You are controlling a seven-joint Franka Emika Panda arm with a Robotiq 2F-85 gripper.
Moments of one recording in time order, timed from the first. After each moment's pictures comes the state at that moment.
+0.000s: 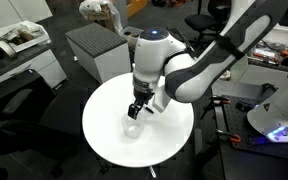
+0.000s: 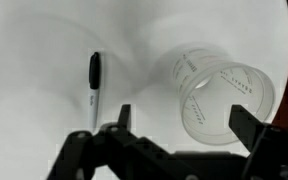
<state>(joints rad) 0.19 0.30 -0.01 -2.27 -0.01 2.73 0.52</state>
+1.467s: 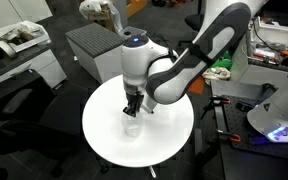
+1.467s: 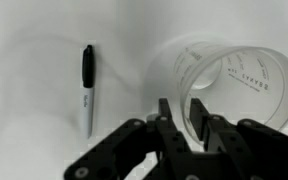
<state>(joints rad) 0.17 0.43 -0.01 -2.11 0.02 2.64 0.49</state>
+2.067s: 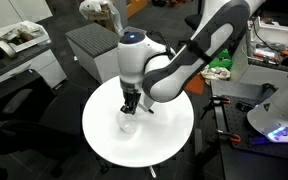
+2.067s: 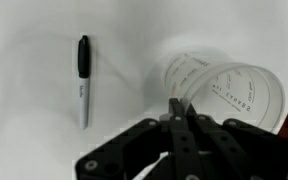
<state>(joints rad) 0.17 0.43 -0.01 -2.08 0.02 2.61 0.49</state>
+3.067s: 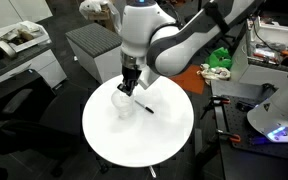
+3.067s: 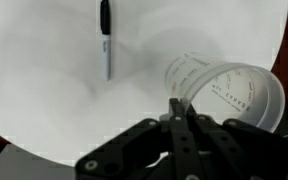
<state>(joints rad) 0.17 0.27 -0.07 -2.13 0.01 2.61 0.50</state>
